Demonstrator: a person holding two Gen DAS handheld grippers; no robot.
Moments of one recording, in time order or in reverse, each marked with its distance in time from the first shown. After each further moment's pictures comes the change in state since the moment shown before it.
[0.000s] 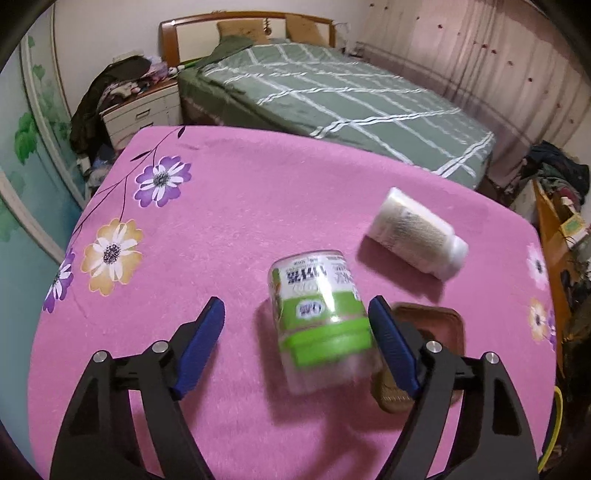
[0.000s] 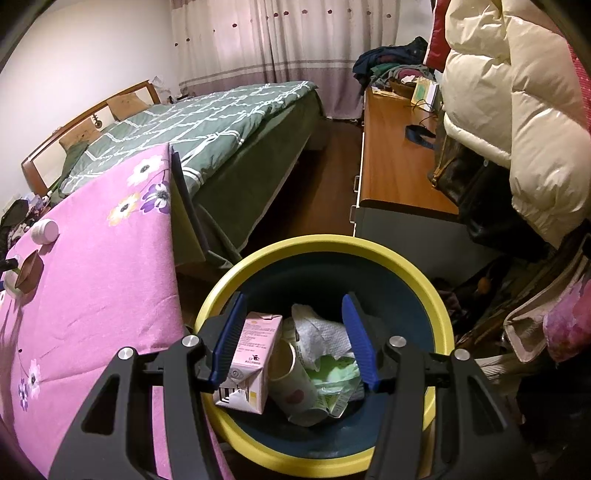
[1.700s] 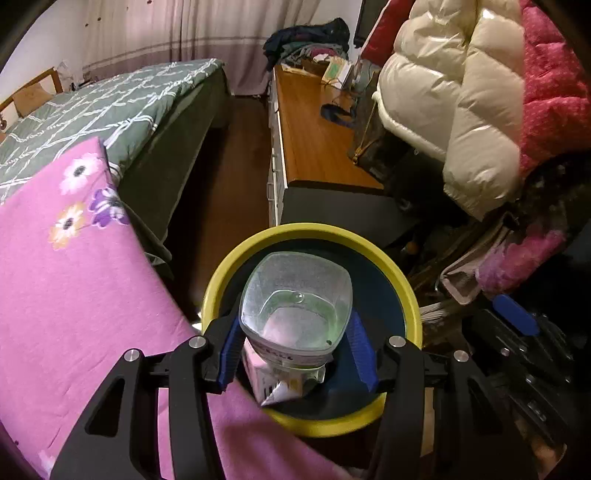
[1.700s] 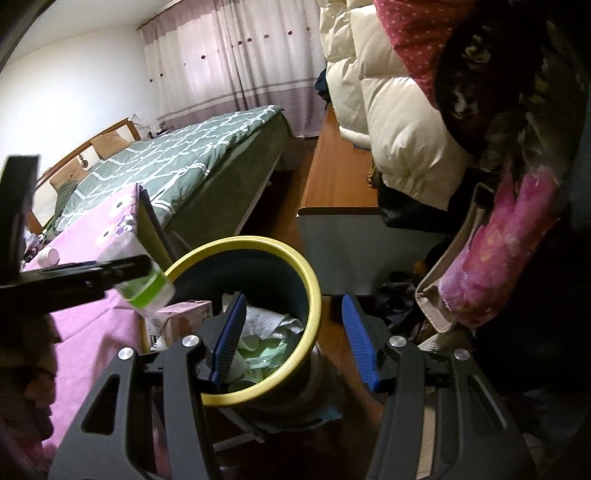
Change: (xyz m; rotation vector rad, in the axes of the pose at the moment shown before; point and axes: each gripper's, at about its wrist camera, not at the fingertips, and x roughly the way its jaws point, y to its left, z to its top) left arm -0.140 -0.385 -0.242 0.755 0.098 -0.604; right arm -0.079 -0.112 -0.038 0.126 -0.099 -0.031
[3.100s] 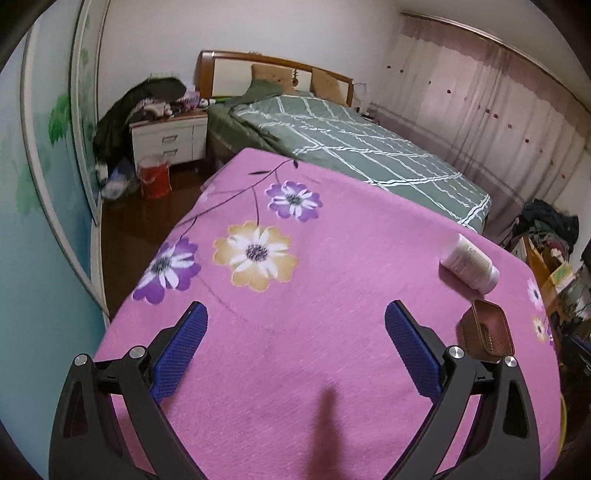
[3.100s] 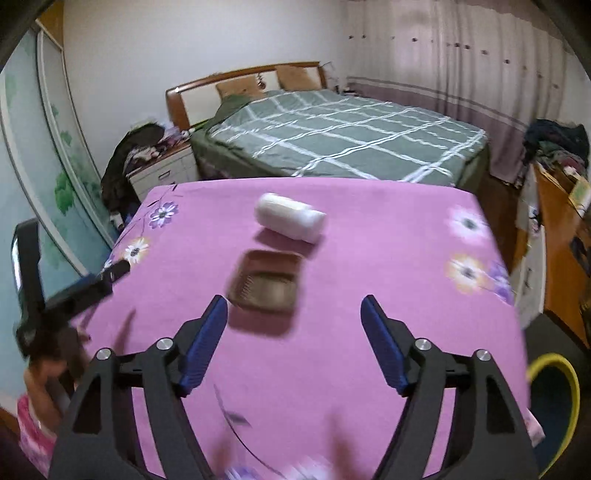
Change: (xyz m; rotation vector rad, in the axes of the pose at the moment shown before) left arm -0.235 0.467 -0.232 -0.787 -0.377 0.627; right arm 0.053 0.477 -0.006 -0.520 0.127 0.476
